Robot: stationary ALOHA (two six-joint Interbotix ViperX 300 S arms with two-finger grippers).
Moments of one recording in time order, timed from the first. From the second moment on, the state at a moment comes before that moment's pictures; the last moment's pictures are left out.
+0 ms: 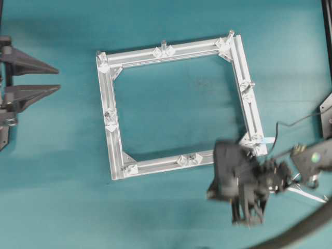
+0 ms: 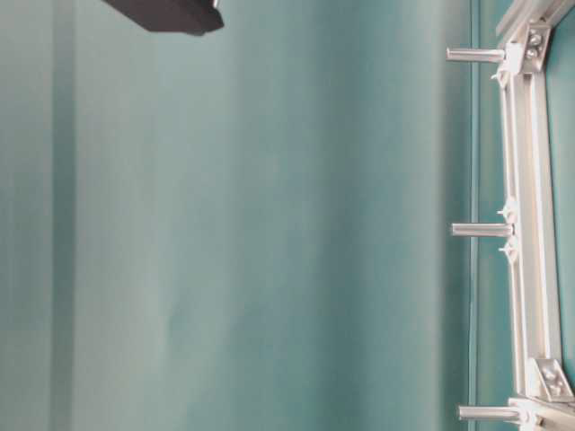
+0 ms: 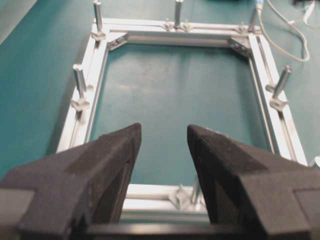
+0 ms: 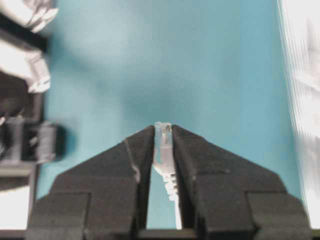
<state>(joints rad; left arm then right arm) 0.17 -1.06 1.23 -0.06 0.08 0.04 0.38 -0.12 0.71 -0.11 0.23 0.67</state>
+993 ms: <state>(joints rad) 0.17 -1.31 1.29 -0.06 0.31 0.04 0.08 0.17 0.37 -0.13 0.50 0.90</state>
